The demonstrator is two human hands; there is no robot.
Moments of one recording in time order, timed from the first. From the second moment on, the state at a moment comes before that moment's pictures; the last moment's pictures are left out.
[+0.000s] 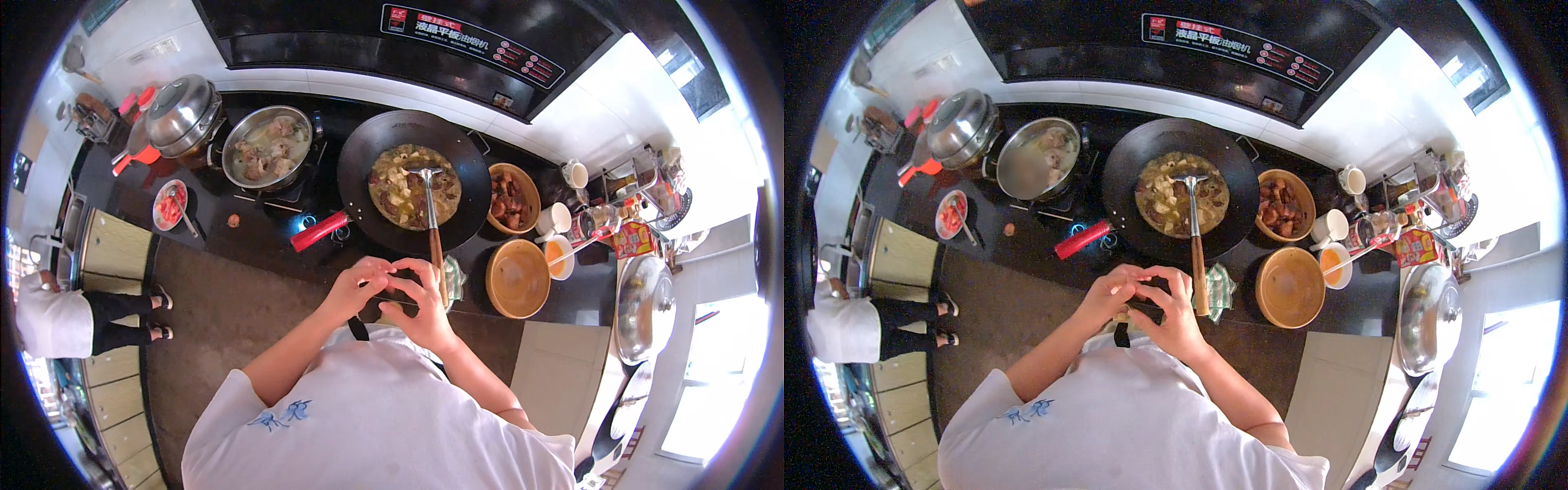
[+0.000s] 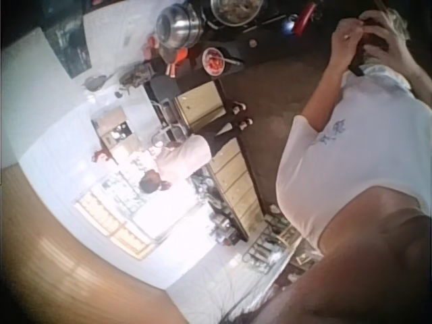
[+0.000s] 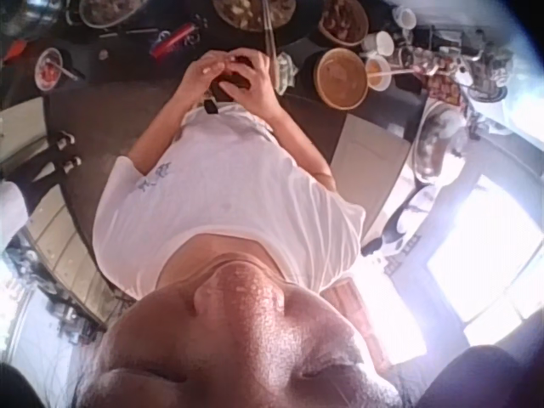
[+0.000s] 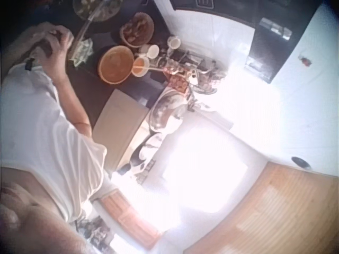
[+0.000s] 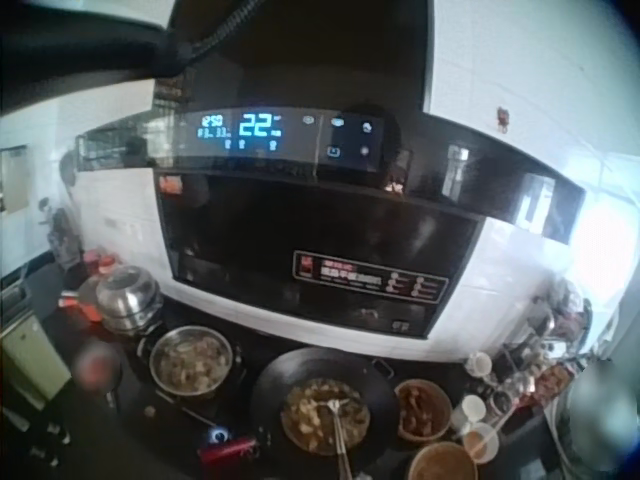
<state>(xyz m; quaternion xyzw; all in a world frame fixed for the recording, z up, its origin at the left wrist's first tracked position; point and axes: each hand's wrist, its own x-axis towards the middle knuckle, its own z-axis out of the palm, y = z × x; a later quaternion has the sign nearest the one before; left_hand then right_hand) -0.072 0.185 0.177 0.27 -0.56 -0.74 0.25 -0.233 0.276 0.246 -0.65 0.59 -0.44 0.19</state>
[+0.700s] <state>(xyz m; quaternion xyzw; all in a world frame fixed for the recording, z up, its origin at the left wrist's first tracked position) -0.087 0.191 0.214 0.28 -0.66 -0.63 0.29 -0.243 0.285 0.211 -0.41 0.59 -0.57 0.39</state>
